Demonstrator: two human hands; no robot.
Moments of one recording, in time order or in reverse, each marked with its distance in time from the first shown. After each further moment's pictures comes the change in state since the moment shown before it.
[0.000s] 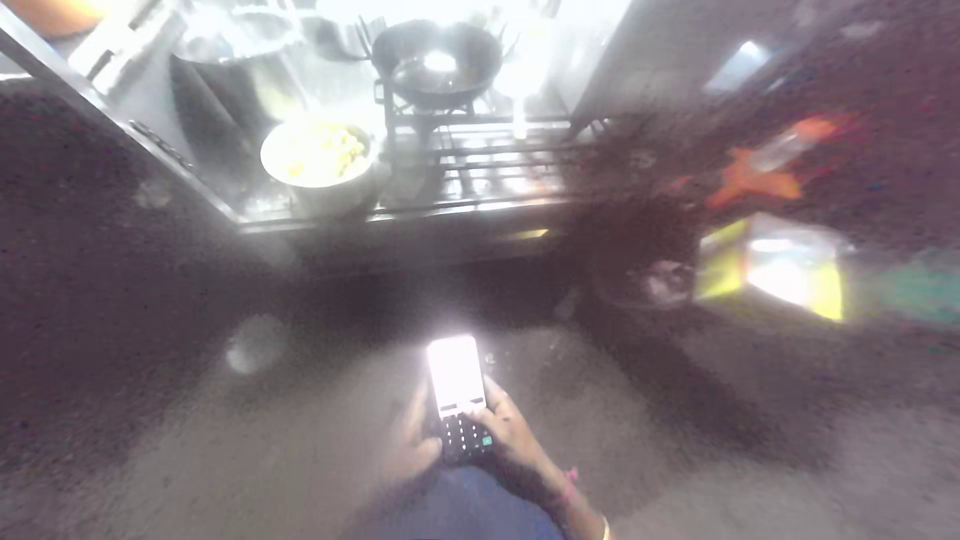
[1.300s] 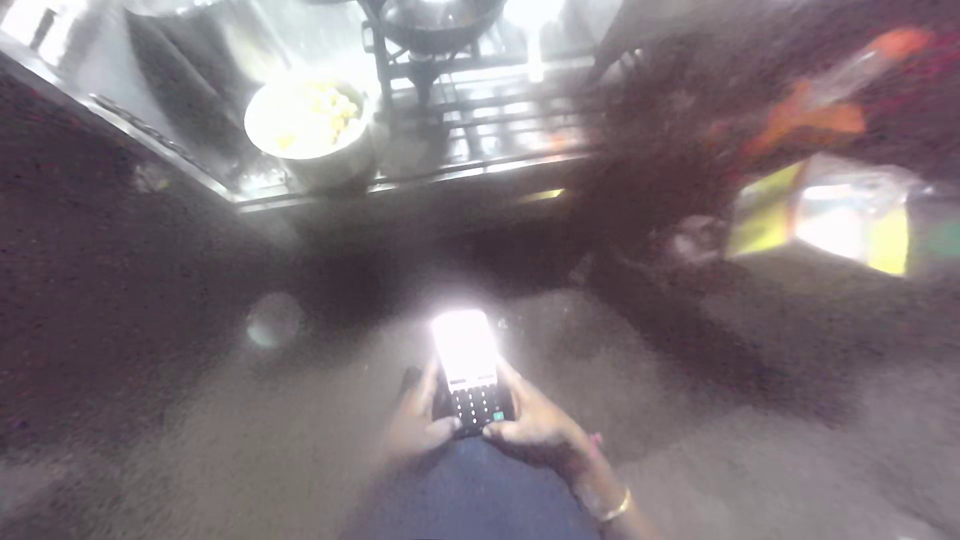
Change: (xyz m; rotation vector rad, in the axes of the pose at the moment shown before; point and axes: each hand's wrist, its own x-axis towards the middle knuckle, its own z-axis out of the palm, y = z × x) left_hand 0.010 0.000 -0.011 0.084 -0.045 -0.075; right_hand 0.002 0.007 -0.035 -0.173 -0.279 0.081
